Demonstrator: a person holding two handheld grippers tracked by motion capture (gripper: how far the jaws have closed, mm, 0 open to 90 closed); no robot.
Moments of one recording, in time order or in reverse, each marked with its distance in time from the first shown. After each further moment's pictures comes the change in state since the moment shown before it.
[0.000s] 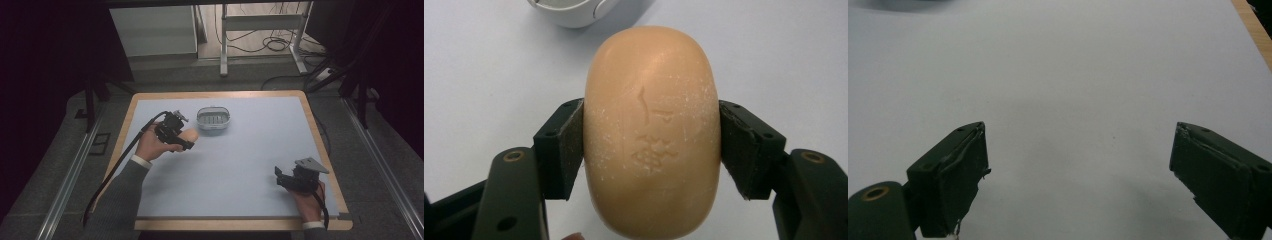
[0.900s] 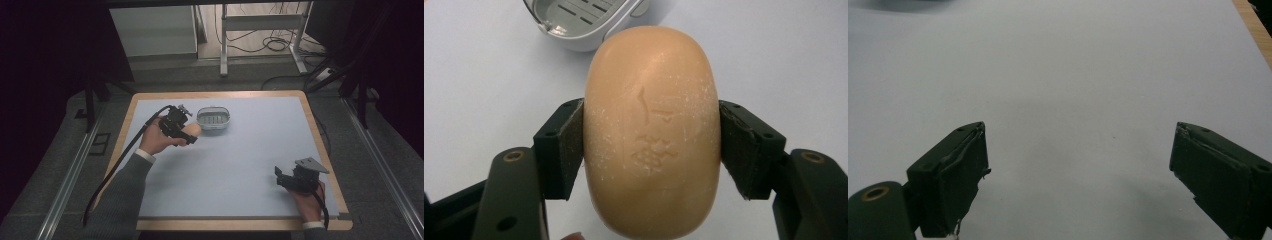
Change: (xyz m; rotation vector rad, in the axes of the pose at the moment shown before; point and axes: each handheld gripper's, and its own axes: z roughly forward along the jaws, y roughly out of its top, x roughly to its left) left arm 0.004 0.019 0.001 -0.006 0.021 0.008; right arm 0.000 0.000 0.000 0.001 0.002 0.003
